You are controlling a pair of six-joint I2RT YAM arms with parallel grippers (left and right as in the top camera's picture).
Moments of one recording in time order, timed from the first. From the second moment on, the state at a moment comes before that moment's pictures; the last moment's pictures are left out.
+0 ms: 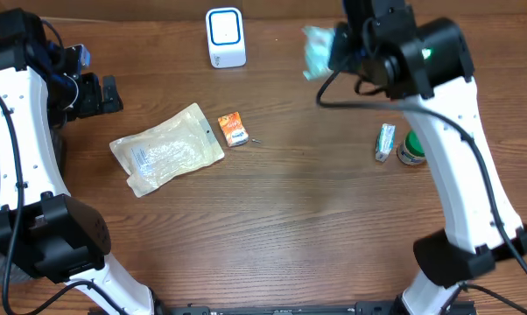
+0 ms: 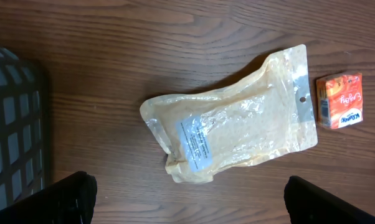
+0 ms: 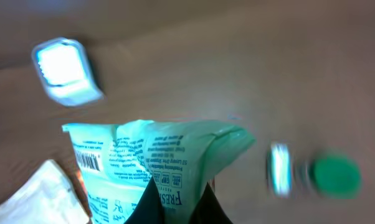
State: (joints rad) left arm 0.31 1.94 2.00 -1.42 0.16 0.11; right arm 0.39 1.88 2.31 -1.45 0.28 0.64
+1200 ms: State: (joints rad) left arm 0.31 1.94 2.00 -1.42 0.16 0.11; right arm 0.32 1.95 1.55 -0.98 0.33 1.07
